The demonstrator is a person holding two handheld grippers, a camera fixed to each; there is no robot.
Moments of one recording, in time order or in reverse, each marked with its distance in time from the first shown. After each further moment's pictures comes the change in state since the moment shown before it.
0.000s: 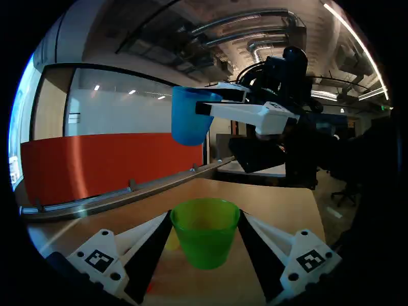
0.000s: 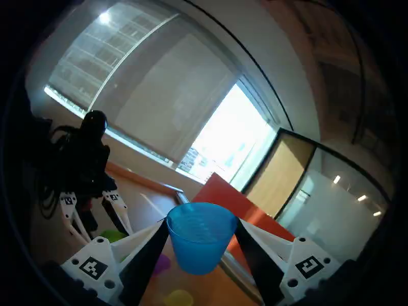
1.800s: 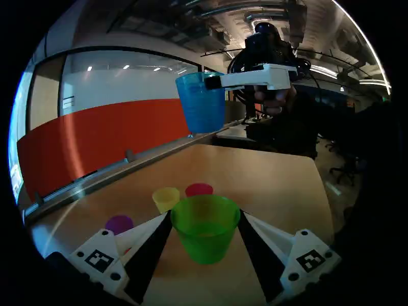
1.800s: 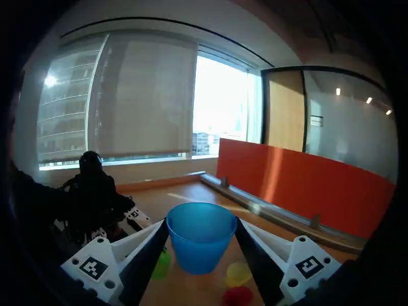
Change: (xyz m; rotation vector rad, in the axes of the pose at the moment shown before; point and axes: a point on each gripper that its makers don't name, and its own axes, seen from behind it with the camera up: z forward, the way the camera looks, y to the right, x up) left arm -0.073 -0.005 0.010 -0.019 -0.229 0.033; right arm -0.070 -0.025 -0.026 0.090 -0.144 0.477
